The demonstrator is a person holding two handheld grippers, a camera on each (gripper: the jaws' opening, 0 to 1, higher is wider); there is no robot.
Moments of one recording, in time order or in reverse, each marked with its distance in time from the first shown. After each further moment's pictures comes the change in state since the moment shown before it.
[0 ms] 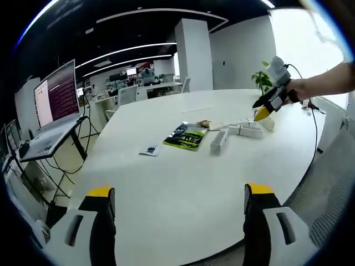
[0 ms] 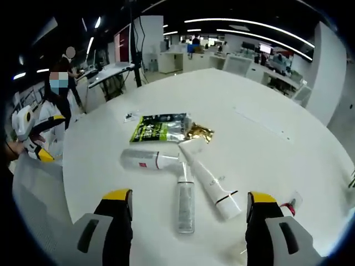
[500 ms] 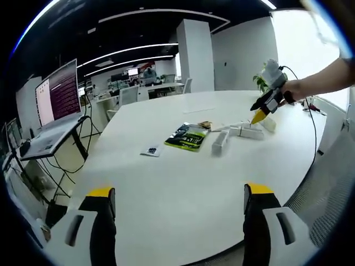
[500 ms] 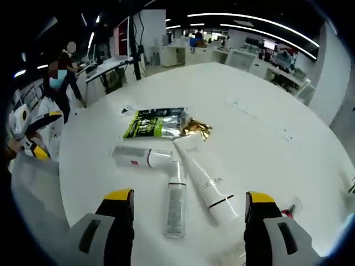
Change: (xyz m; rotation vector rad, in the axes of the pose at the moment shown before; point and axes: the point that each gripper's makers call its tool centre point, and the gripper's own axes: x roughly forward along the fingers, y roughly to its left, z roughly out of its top) left arm -0.001 0.002 0.001 -0.008 -0.005 0.009; right arm 0.018 -0.016 -0.004 -0.026 0.055 0.013
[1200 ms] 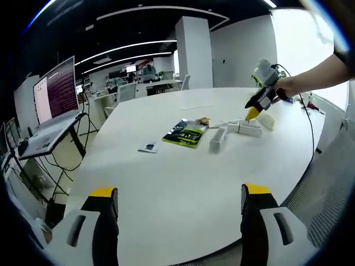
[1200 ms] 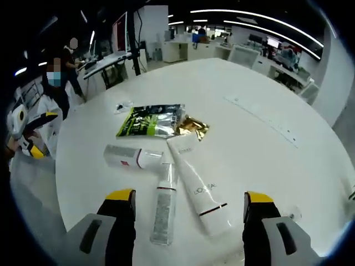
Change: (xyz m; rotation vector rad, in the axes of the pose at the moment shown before) left arm 0.002 -0.001 -0.008 -0.002 0.032 -0.017; right arm 0.011 -0.011 0.004 -0.024 0.031 0.017
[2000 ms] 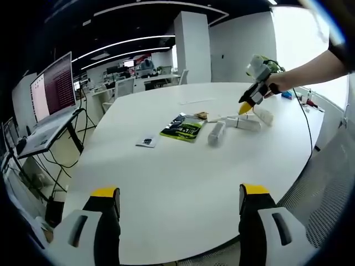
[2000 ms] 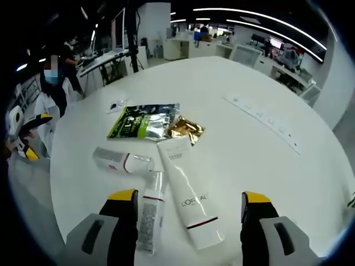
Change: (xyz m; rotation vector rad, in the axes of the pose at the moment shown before) left arm 0.001 -0.004 -0.005 0.001 0.040 -0.013; right arm 0.015 -0.015 0.010 -0.022 0.016 0.000
